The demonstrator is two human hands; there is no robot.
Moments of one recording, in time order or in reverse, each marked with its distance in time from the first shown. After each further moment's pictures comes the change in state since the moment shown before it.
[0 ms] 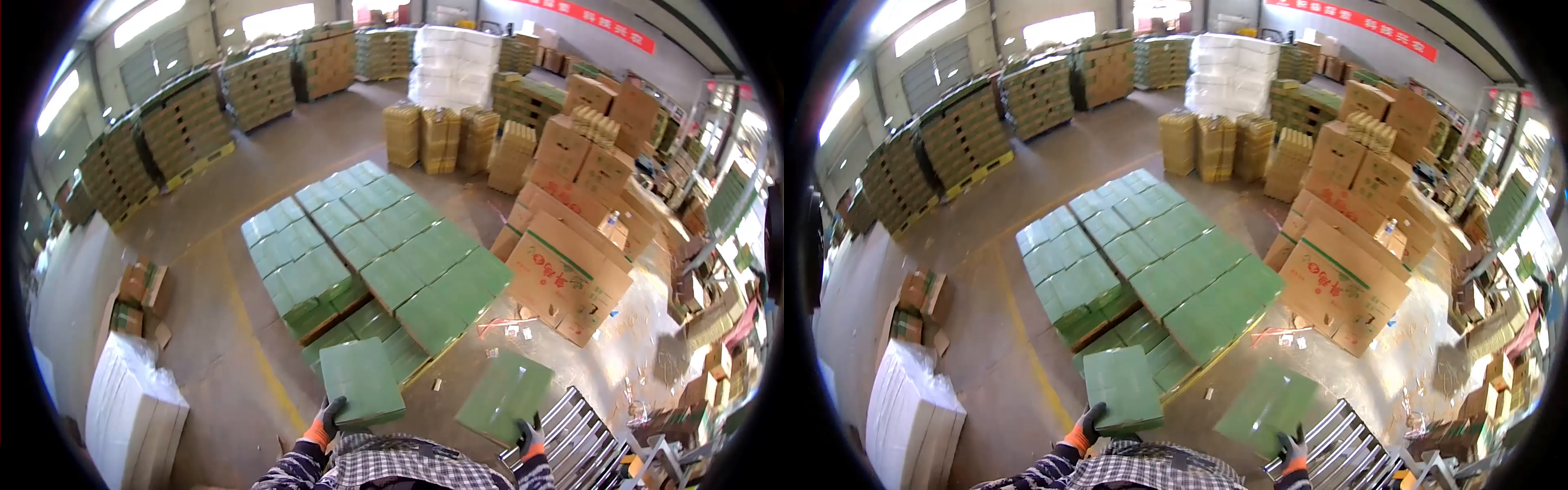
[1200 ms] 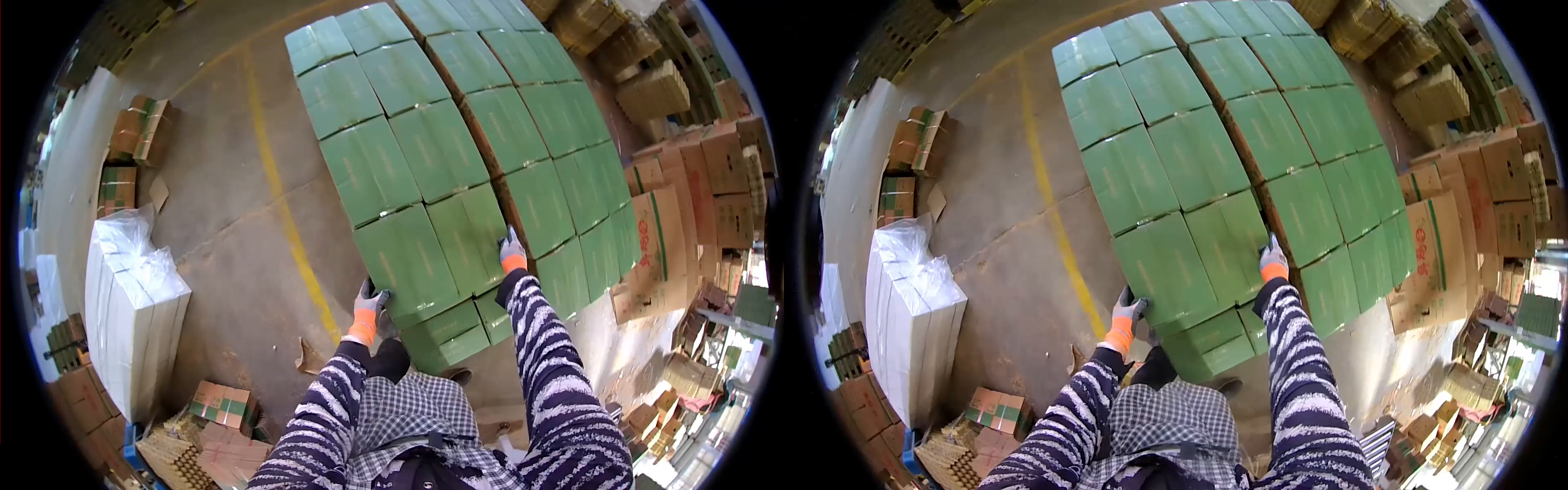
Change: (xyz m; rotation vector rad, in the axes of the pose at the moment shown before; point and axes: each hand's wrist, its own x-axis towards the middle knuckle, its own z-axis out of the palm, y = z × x) left_hand 0.311 0.016 -0.252 0.122 0.407 0.046; right_hand 0.309 0.202 0.609 -1.589 -0.261 -0.408
